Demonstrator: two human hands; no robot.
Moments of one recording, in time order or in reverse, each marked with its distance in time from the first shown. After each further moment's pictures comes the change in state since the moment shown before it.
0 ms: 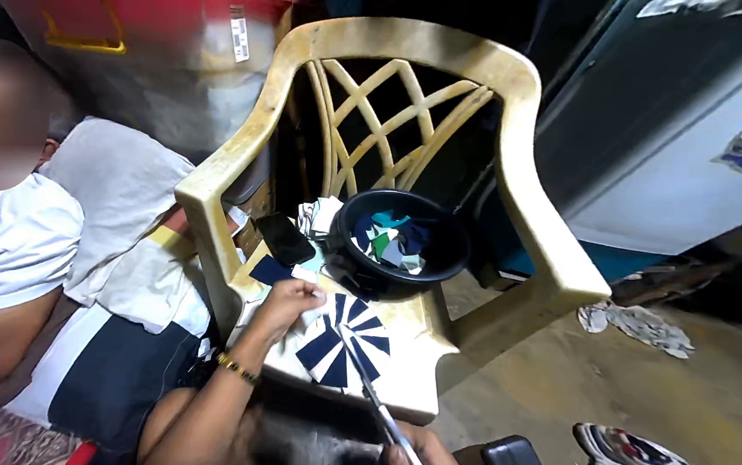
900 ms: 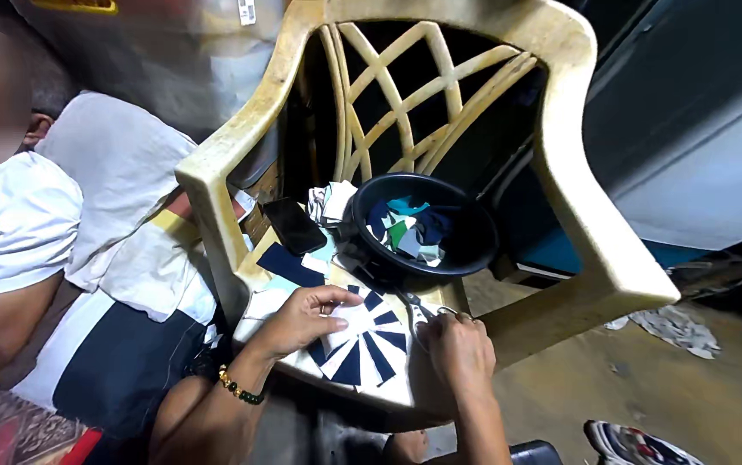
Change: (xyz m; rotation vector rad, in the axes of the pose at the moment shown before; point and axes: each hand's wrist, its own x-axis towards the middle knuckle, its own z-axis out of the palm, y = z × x) left_hand -0.016 -0.021 -0.006 -0.145 -0.309 0.268; right_hand 0.113 -0.013 -0.051 -0.931 0.577 0.408
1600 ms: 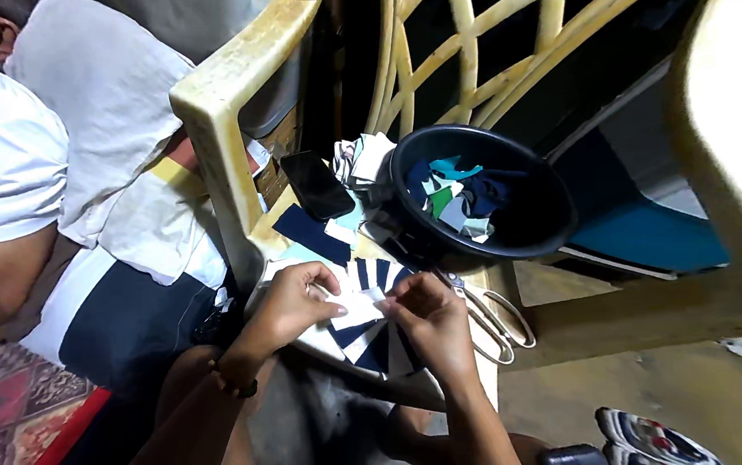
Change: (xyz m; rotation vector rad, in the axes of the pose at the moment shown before) left_hand -0.020 -0.002 -0.019 0.304 0.307 -0.342; right_hand -0.012 -0.054 0.037 1.037 -0.058 -0.515
